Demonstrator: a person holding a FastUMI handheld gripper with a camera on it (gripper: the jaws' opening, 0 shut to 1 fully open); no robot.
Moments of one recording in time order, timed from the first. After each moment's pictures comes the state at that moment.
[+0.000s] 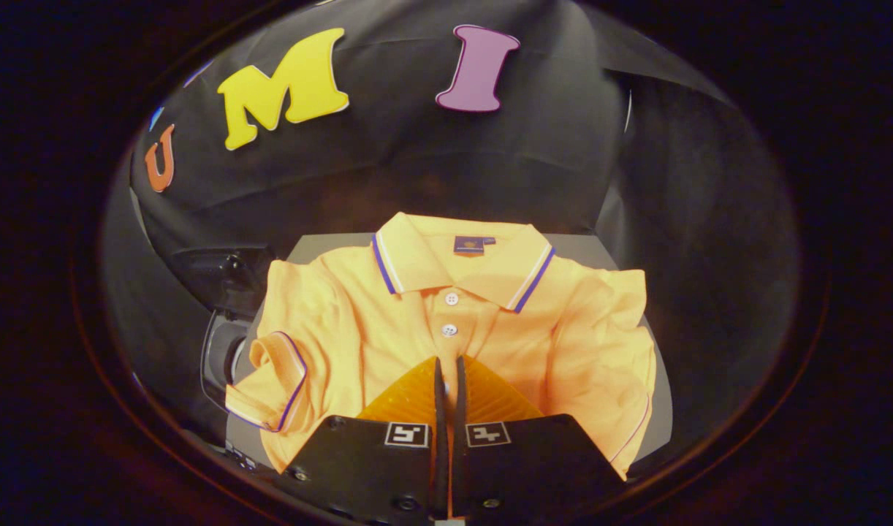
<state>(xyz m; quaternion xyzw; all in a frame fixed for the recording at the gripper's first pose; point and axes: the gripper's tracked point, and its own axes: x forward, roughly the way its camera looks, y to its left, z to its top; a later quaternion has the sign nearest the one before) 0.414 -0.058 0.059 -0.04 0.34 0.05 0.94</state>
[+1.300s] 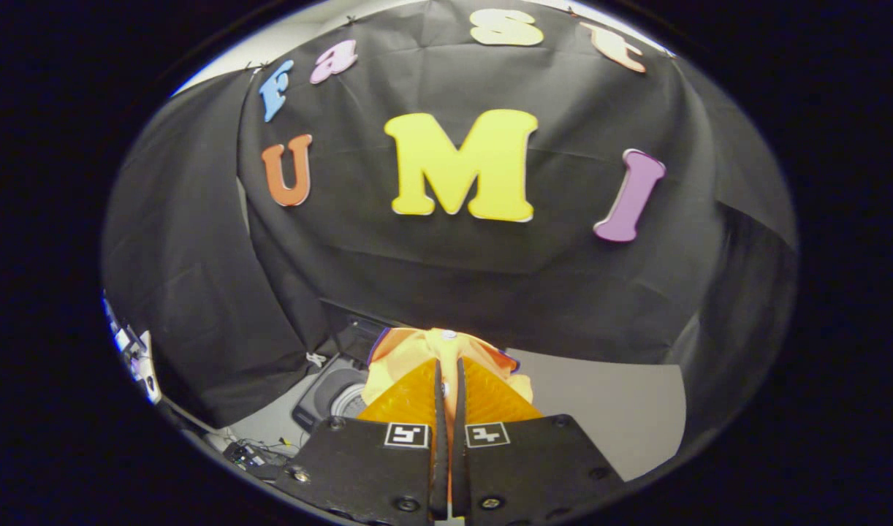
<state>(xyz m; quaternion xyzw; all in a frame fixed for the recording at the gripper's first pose) 0.326 0.202 0.207 -0.10 0.20 0.26 0.94</state>
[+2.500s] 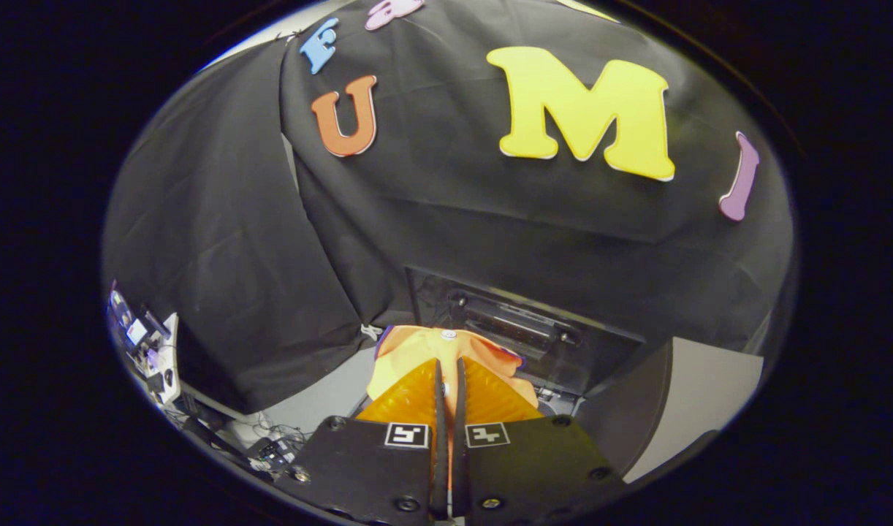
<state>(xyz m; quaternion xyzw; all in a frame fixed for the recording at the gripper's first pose) 0.321 0.367 0.082 -0.11 0.30 0.33 0.89</state>
